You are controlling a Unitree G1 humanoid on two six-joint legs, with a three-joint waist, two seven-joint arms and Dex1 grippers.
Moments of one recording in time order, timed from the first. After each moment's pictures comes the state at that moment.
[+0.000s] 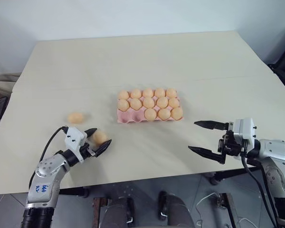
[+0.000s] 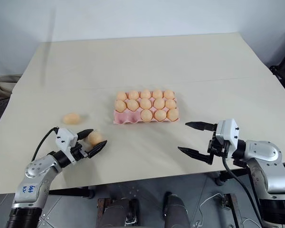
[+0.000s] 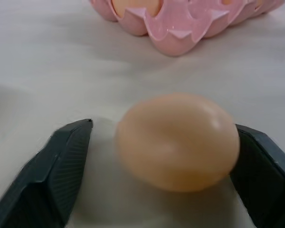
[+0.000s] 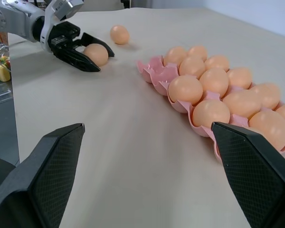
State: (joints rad) left arm -0.05 0.47 0.17 -0.06 -0.31 0.16 -0.65; right arm -0.11 -0.71 -0.20 -0.20 0.54 0.15 1.19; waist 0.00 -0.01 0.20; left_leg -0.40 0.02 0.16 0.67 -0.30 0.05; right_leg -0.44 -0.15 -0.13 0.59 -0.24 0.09
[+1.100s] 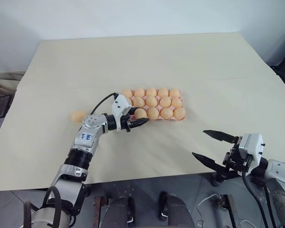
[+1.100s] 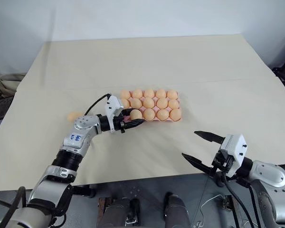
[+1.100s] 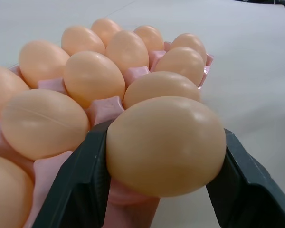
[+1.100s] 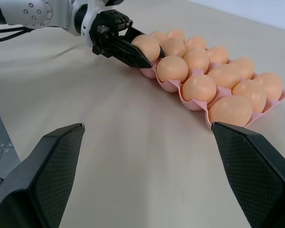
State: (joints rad) left arm -0.71 0.31 -0.11 0.48 -0.22 0.12 -0.86; right arm 0.15 -0.66 -0.30 -0.40 0.54 0.13 0.99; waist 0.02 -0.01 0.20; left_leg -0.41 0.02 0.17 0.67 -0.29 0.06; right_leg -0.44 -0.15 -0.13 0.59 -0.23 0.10
